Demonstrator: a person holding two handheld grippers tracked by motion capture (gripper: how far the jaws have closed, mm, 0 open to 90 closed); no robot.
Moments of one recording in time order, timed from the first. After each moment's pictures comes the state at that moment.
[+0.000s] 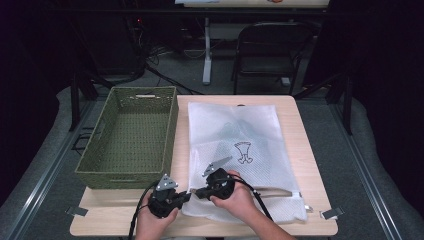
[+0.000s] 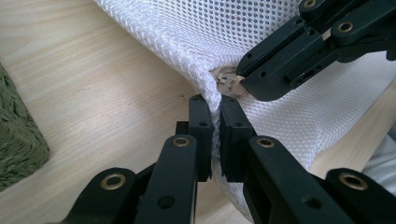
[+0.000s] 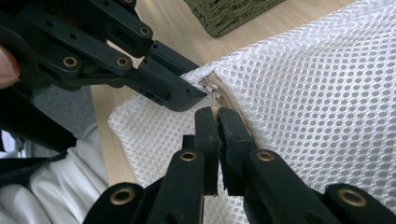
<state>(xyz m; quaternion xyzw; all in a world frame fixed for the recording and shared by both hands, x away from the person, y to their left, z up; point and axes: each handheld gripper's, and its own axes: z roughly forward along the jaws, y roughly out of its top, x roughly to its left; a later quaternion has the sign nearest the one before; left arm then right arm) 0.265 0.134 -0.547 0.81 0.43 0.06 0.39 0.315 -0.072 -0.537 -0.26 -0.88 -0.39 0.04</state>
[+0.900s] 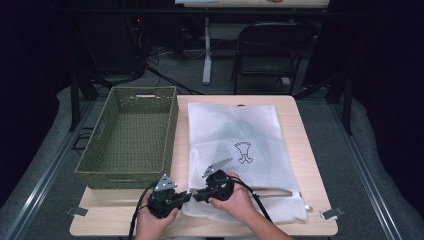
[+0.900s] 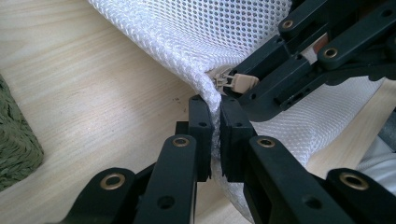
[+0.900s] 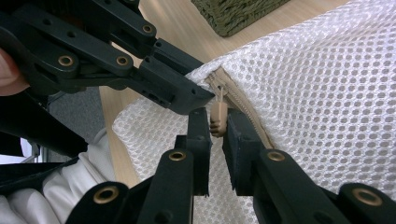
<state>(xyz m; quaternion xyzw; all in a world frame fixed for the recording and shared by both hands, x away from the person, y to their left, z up) 0.264 0.135 -0.547 0.81 0.42 0.05 0.40 0.314 -0.070 -0.545 -0.27 -0.88 -0.40 0.06</state>
